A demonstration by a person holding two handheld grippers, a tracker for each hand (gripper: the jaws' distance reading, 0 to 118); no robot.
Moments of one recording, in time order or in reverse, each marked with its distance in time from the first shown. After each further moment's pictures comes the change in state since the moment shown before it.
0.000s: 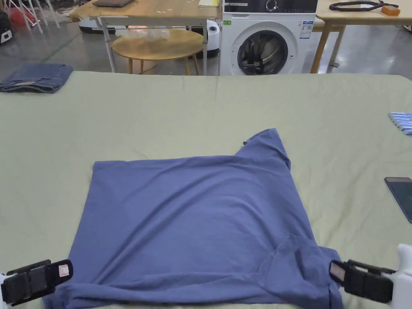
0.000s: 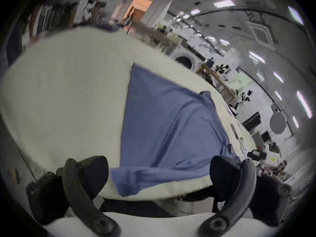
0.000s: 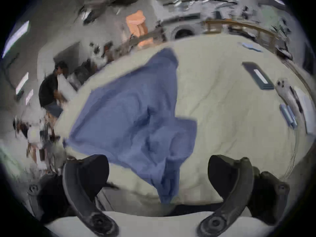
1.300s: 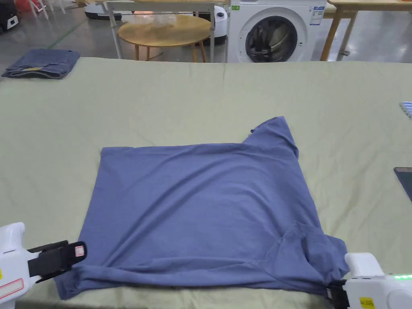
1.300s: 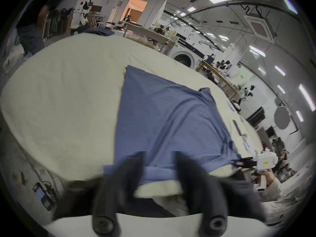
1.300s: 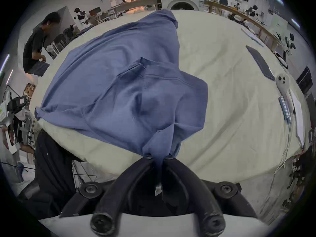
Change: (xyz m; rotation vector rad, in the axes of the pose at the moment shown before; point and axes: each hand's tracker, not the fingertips) left arm 0.022 -0.004 -0.008 -0.061 0.039 -0.009; right arm -0.028 -0.045 -0.069 -0.401 -0.170 0.273
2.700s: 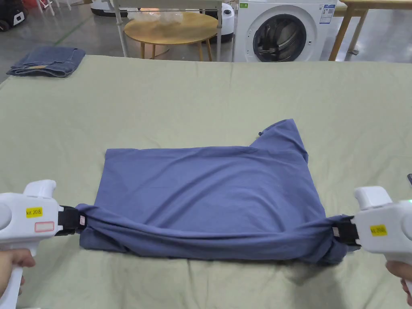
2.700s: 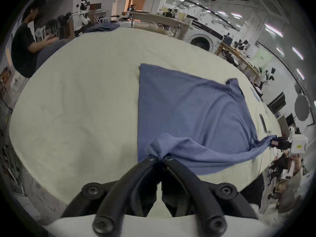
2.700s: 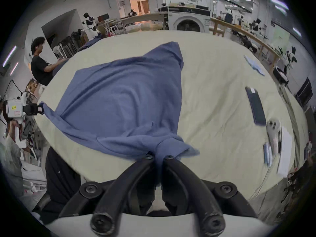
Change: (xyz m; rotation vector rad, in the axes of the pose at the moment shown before) left arm -0.007 0.108 -0.077 -0.132 0.212 -0.060; right arm 0.000 0.142 0.029 0.088 -0.015 0.035
